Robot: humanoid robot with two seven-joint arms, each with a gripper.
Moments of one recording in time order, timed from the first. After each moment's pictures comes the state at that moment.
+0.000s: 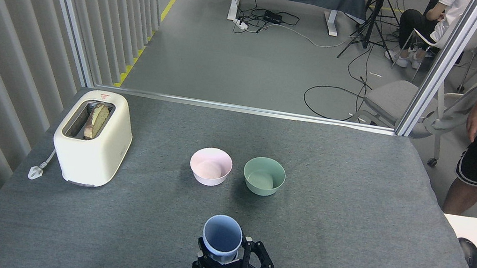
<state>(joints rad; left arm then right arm) 0.37 0.05 -0.02 -1.47 -1.43 -0.18 0.42 0.01 0.18 0.38 -1.46 1.65 -0.10 -0.03</state>
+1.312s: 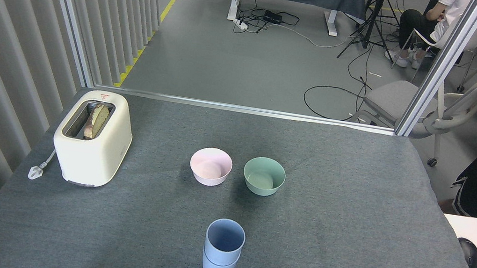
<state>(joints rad) 0.33 0.04 -0.02 -1.47 -1.43 -0.18 0.42 0.39 0.03 -0.29 -1.52 1.38 -0.36 -0.33</state>
